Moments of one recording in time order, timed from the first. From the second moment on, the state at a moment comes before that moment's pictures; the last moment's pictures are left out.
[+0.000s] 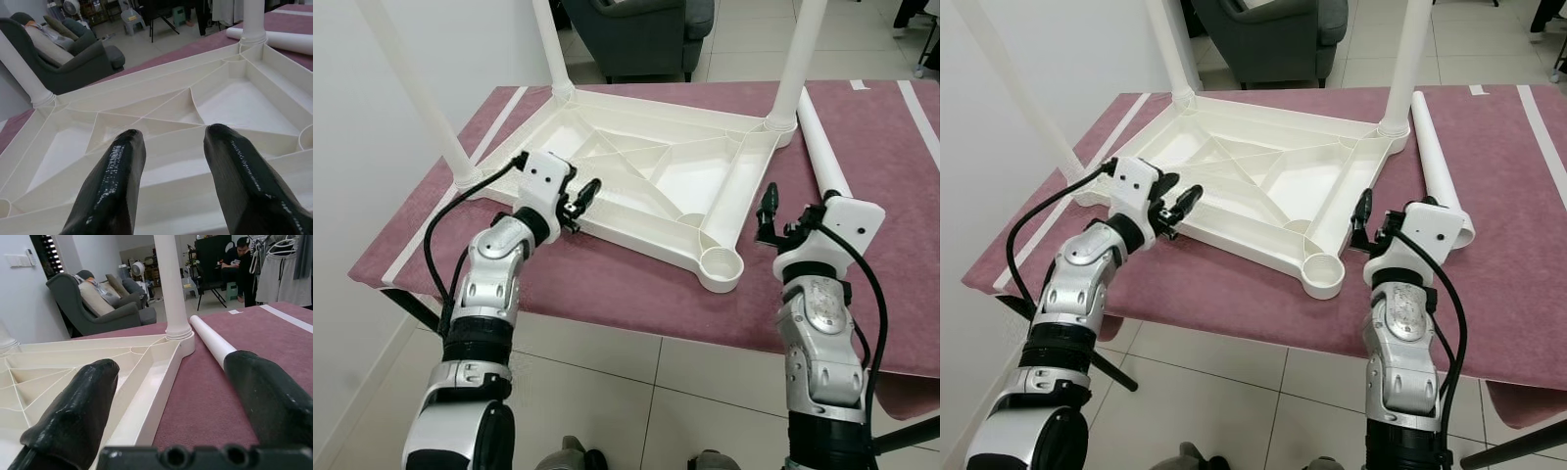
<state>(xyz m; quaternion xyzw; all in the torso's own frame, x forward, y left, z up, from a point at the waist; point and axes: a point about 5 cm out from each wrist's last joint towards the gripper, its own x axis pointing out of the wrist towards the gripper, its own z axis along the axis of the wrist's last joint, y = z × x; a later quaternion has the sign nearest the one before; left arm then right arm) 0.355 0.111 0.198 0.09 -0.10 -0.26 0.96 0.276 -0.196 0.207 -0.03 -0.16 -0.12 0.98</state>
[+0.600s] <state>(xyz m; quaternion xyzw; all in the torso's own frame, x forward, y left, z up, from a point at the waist) 0.359 0.119 0.196 0.08 -0.10 -0.25 0.96 0.278 -0.182 0.204 -0.04 -0.16 -0.09 0.98</state>
